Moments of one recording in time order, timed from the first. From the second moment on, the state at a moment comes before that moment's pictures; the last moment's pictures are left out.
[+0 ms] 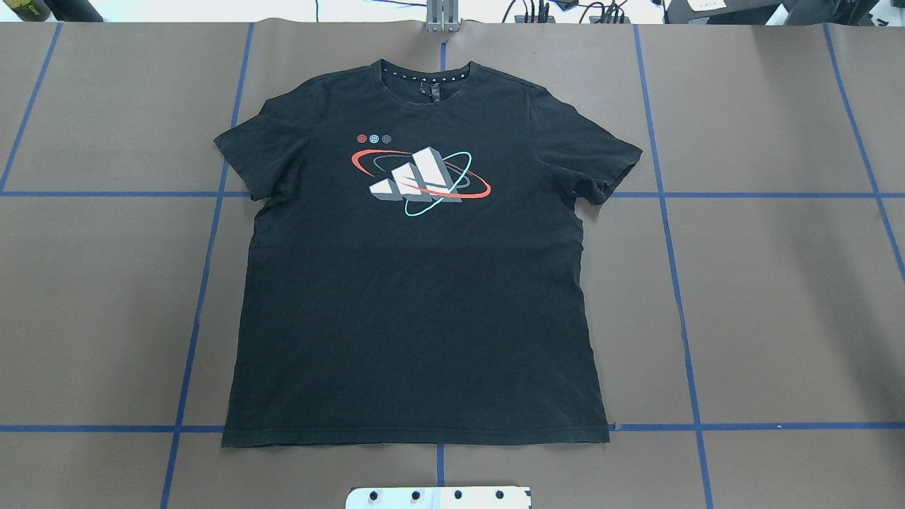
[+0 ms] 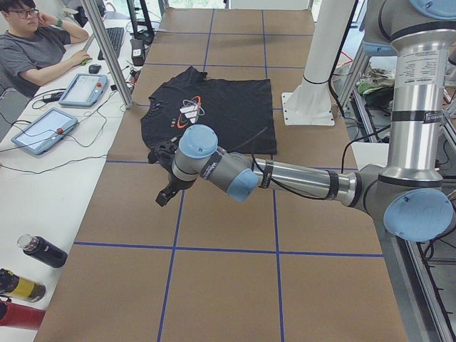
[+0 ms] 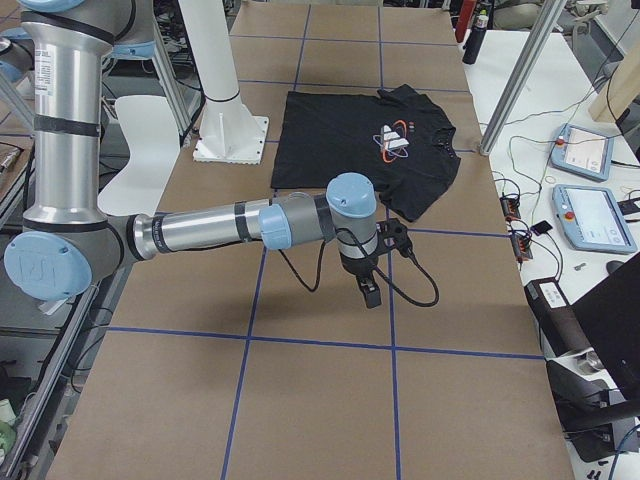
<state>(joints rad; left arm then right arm) -1.55 -1.58 -1.73 -2.05 -2.37 0.14 1.52 -1.67 1.86 -1.47 2.27 -0.13</state>
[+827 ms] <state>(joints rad) -1.52 -1.61 -1.70 -2.23 -2.38 0.13 1.45 -1.55 1.84 -1.41 2.31 0.17</state>
